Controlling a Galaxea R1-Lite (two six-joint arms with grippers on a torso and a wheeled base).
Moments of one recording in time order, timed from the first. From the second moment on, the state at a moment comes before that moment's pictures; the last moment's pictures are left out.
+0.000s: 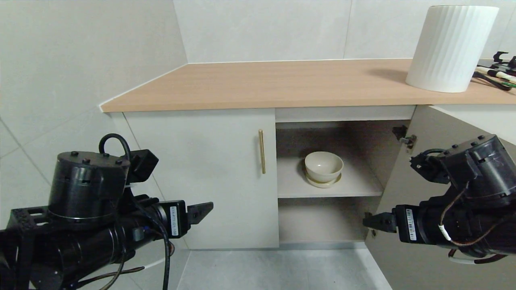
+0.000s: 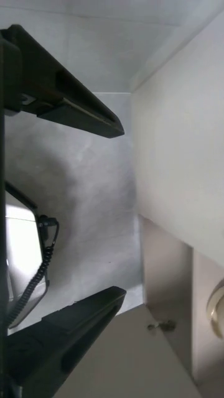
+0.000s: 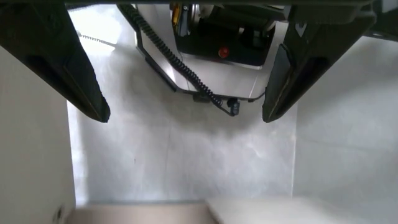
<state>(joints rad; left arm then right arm) -0.53 1.43 -0.64 -0.22 0.25 -0.39 0.61 1.46 -0.84 0.16 -0.16 0.52</state>
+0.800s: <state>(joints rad) -0.54 1.43 -0.64 -0.22 0.25 -0.39 0.61 1.46 -0.84 0.19 -0.16 0.51</state>
